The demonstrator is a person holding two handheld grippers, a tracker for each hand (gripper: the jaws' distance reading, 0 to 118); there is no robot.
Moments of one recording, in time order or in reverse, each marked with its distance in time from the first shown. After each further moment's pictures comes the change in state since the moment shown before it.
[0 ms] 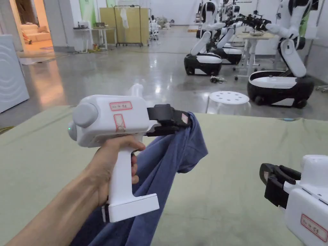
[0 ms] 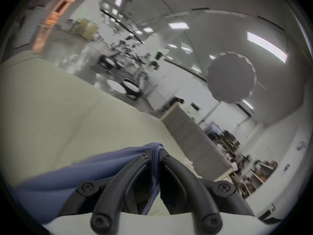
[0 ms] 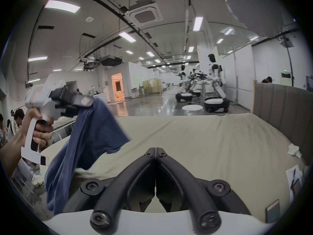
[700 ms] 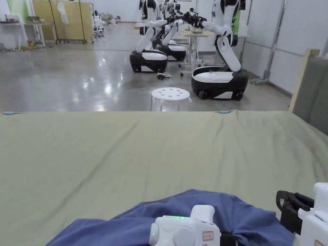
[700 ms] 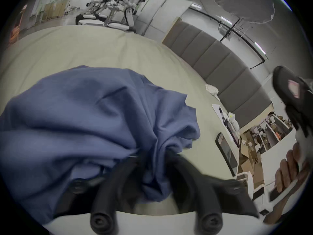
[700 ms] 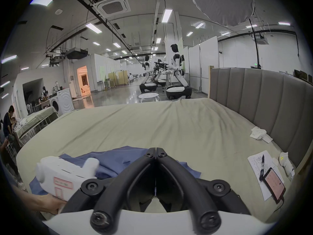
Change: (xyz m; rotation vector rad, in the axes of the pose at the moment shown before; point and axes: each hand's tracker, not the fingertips) left arm -0.013 -0.260 -0.248 -0.471 0.167 -0.117; right arm 0.141 -0.041 0.029 -0.116 -0.295 -0.051
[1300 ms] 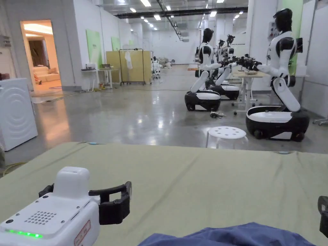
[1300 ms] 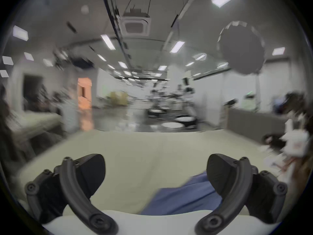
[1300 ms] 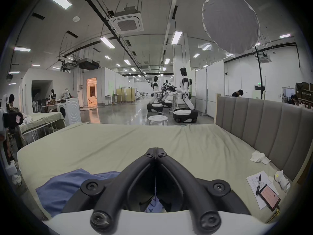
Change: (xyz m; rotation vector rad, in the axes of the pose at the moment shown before) left arm -0.005 -0.095 0.445 0.816 0.912 -0.239; right arm -0.086 0.036 0.077 0.221 0.056 0.086
